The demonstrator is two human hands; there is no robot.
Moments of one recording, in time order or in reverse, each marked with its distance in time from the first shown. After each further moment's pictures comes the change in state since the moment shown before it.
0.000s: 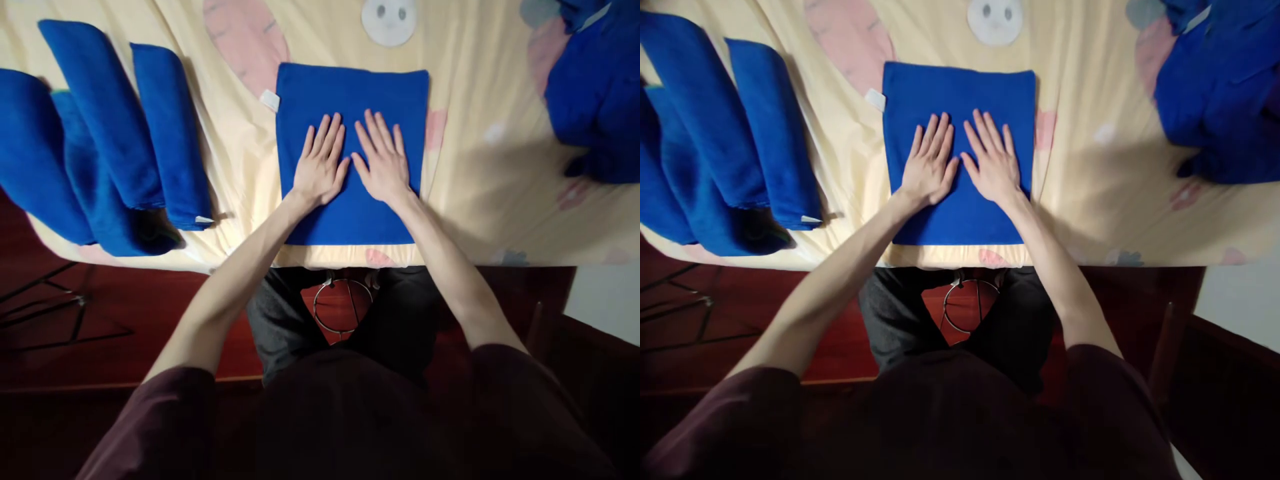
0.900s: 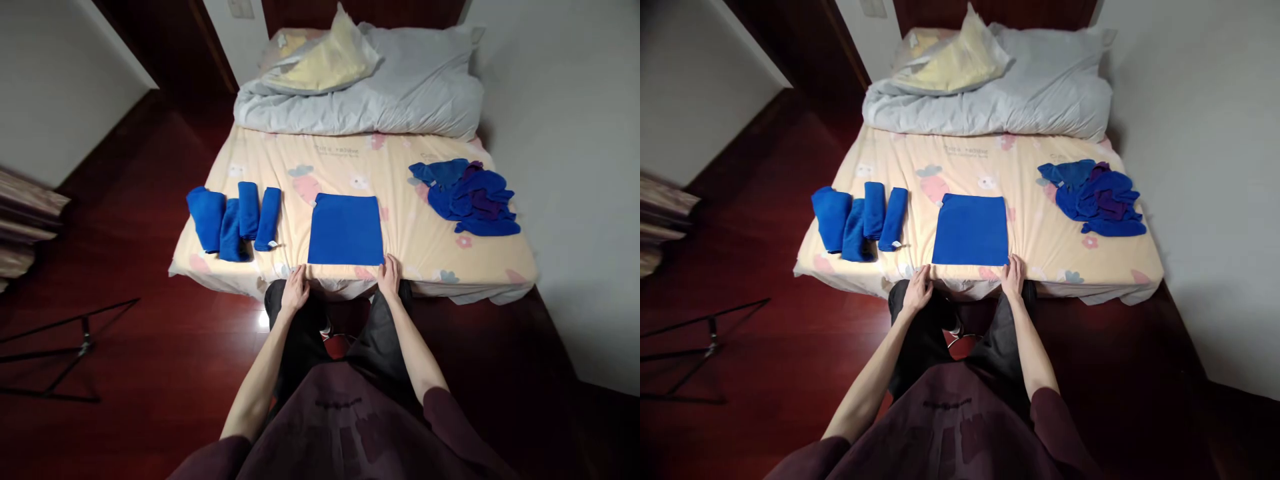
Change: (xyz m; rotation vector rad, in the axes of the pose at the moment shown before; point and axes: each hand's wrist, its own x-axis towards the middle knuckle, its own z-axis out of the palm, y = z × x) left_hand -0.282 -0.004 0.029 -0.005 0.207 -0.188; right_hand -0.248 -0.028 0.004 0.111 0.382 0.357
